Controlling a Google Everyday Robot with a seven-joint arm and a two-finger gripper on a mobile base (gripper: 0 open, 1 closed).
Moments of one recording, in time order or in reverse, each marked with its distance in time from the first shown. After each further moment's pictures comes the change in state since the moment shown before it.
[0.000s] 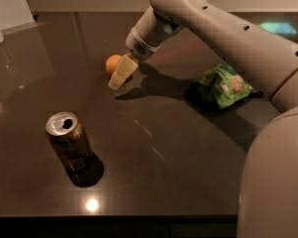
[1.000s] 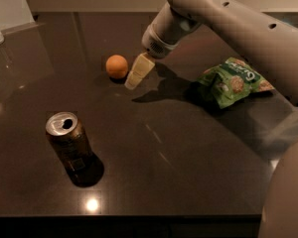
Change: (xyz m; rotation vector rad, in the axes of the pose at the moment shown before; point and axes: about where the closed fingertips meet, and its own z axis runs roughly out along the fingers) arm 0.036 -0.008 -0.042 0.068 0.058 0.007
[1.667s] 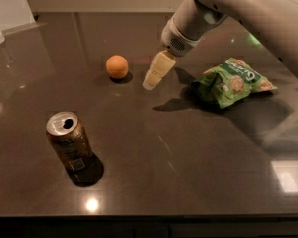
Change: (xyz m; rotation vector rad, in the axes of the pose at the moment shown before) arm 0.032 0.009 -0.053 0.026 0.053 0.002
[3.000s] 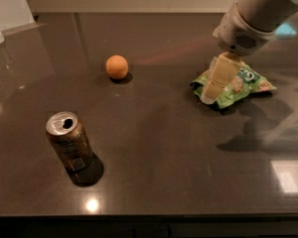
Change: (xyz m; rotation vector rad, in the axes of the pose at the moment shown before) arm 0.086 0.049 -0.130 0.064 0.192 -0.075
